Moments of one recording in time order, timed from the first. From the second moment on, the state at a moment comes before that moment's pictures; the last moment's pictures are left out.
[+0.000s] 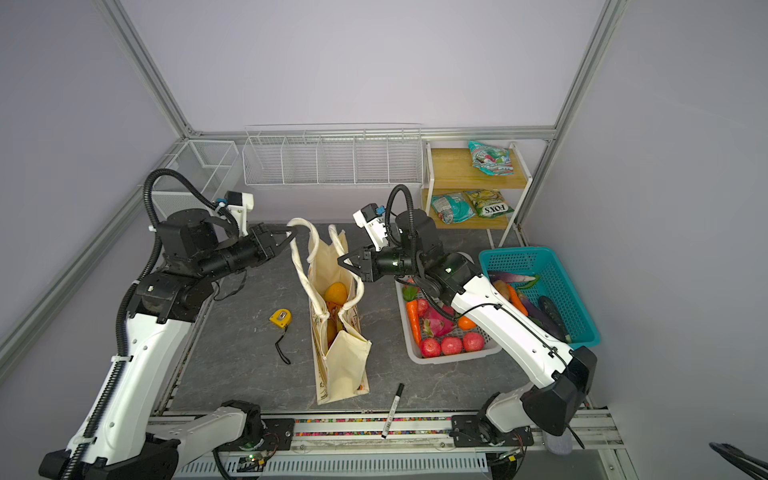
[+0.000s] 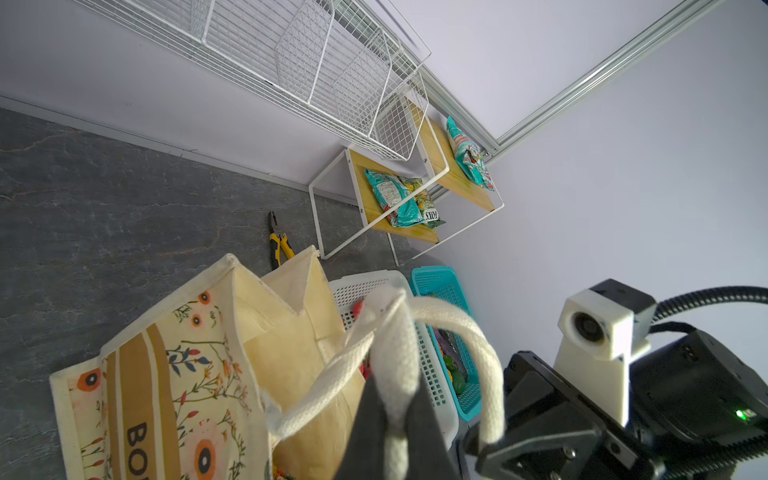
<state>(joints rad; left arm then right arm) -0.27 1.14 1.49 -0.62 0.50 -0.68 0.77 1.45 1.55 -0.41 -0.59 0.46</state>
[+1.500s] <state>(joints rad) -0.40 1.11 1.45 -0.60 0.54 -0.65 0.82 1.75 1.80 -0.37 -0.69 0.44</state>
